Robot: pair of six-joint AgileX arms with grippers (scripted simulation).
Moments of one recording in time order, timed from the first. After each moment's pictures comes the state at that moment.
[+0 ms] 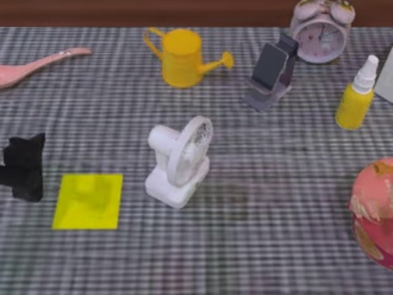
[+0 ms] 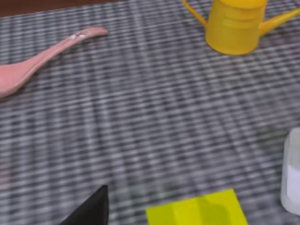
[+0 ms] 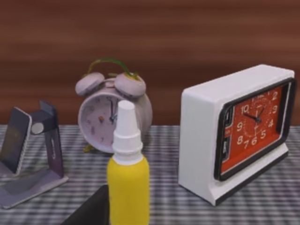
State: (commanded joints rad) left arm -0.21 0.63 0.65 -0.52 0.03 0.03; right arm 0.00 0.00 0.00 0.00 0.00 0.00
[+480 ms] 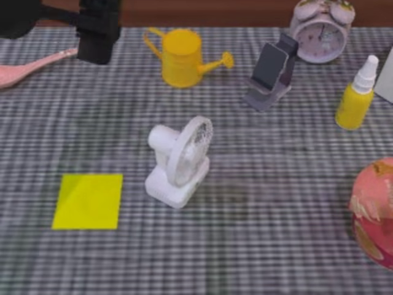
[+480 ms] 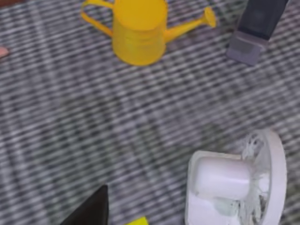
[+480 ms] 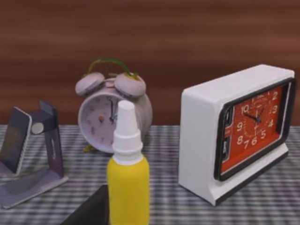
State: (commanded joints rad) left arm -0.42 1.31 1.50 -0.95 0.05 -0.02; right arm 0.00 0.00 0.00 0.00 0.00 0.00
